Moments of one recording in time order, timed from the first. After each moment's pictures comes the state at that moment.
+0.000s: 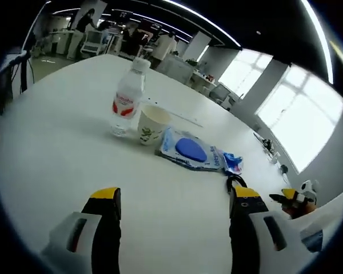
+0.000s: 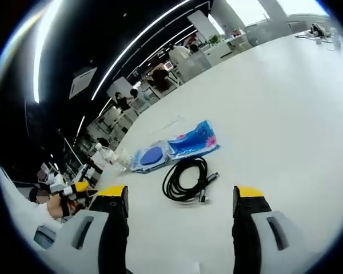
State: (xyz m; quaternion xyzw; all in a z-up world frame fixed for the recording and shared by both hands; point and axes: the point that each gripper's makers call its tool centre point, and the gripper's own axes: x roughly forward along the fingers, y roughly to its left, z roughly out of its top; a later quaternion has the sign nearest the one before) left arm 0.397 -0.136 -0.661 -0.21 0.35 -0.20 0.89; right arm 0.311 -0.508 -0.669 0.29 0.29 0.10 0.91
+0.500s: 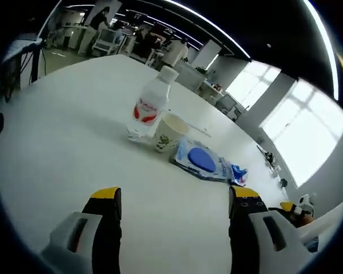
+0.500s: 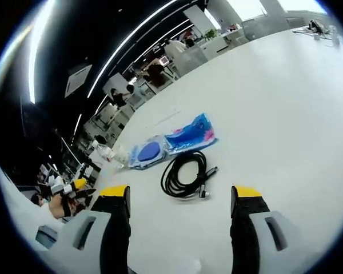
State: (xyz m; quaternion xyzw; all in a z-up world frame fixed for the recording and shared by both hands) left arm 0.407 -0.122 -0.661 -0.24 0.34 -0.18 0.89; right arm 0.315 -0.503 -0.672 0.31 0.30 0.09 0.90
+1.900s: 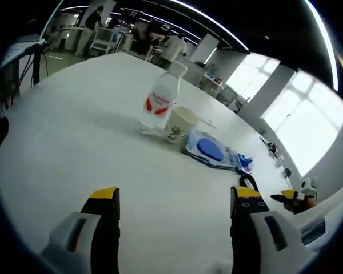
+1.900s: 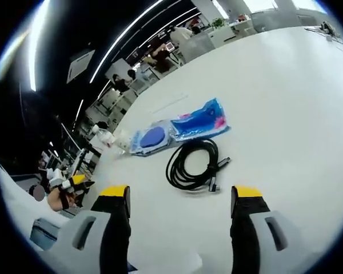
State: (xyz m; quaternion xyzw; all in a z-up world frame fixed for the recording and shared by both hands) left arm 0.390 -0.100 -0.669 -0.21 0.36 -0.19 0.89; right arm 0.317 -0.478 -0.686 0.28 0.35 0.12 0.89
